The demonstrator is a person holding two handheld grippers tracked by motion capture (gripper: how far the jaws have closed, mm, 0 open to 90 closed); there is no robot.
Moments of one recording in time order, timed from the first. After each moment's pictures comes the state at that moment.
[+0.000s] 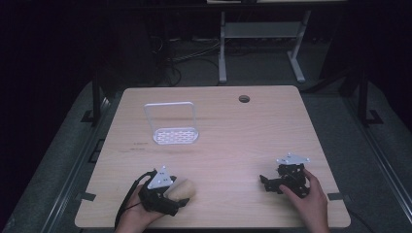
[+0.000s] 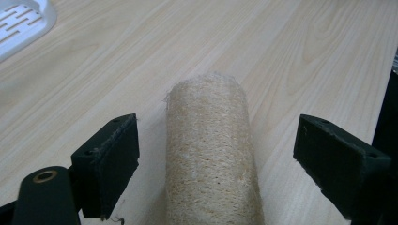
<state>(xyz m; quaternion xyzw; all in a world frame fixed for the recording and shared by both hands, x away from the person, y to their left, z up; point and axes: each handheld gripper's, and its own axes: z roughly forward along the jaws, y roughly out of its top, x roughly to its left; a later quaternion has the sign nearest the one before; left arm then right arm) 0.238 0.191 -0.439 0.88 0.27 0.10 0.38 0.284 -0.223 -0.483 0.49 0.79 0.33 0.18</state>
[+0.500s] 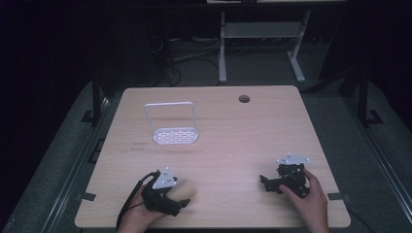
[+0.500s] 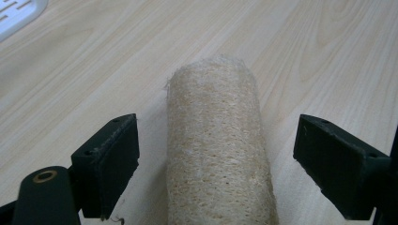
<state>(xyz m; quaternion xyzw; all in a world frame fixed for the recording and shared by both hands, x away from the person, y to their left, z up) 0.242 0.186 -0.449 0.89 0.26 0.10 0.35 0.284 -0.223 -0.483 0.49 0.79 0.33 0.18</state>
